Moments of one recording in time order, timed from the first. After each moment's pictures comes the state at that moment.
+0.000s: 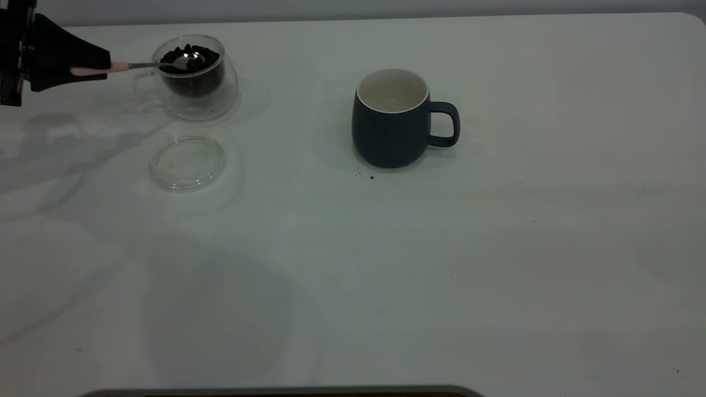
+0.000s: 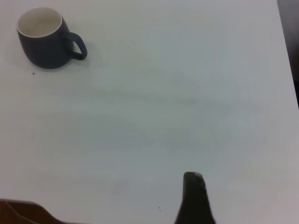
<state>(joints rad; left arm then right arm) 0.36 2.42 -1.39 -1.36 0.94 1.17 -0.01 0.03 -0.47 0.08 1.13 -0.11</state>
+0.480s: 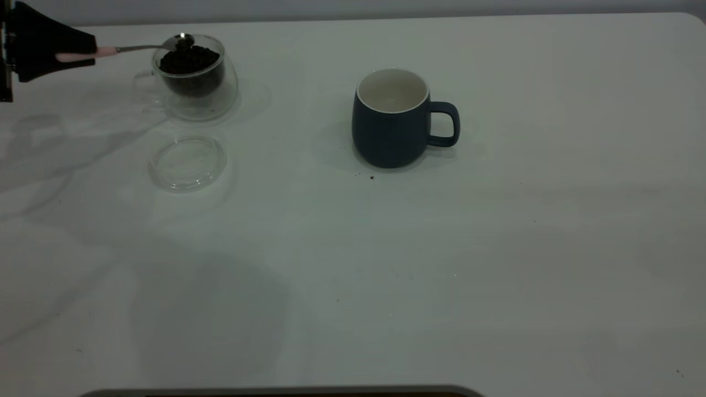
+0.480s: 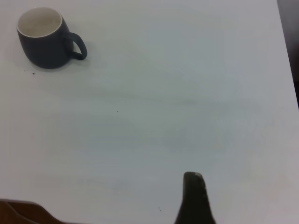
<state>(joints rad) 0.40 2.42 -1.39 -1.40 1.03 1.13 -0.01 0.03 -0.47 0.08 1.13 -0.11</state>
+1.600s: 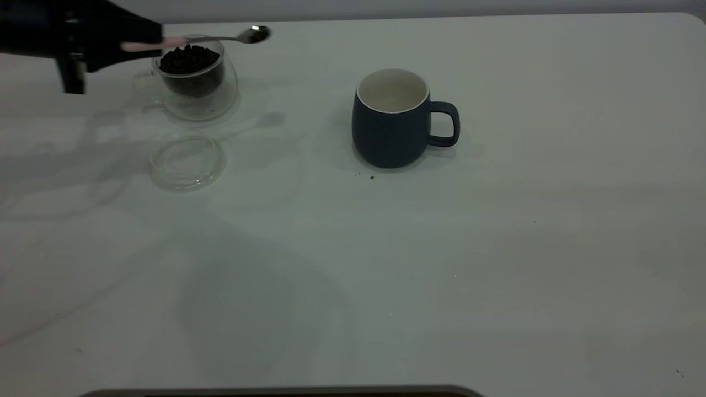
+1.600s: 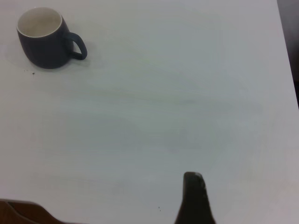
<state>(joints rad) 0.22 2.42 -1.39 -1.41 1.14 1.07 -0.01 0.03 -0.47 0.08 1.13 -0.11</state>
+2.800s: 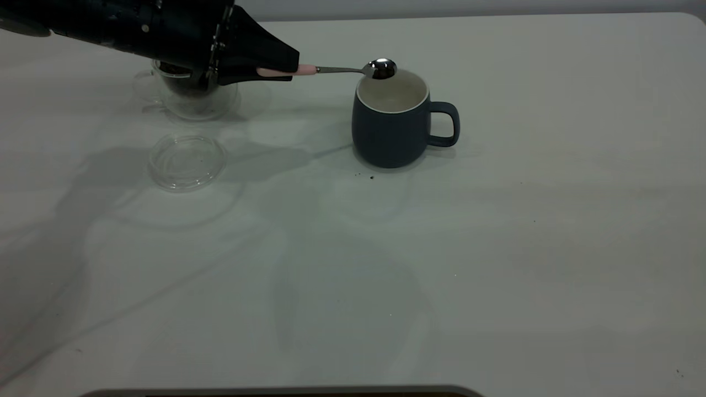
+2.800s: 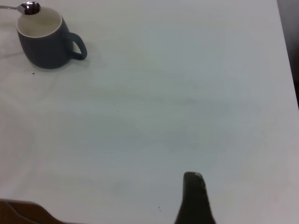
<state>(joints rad) -0.08 2.42 -1.39 -1.48 0.93 1.34 -0.01 0.03 -0.47 0.08 1.13 -0.11</state>
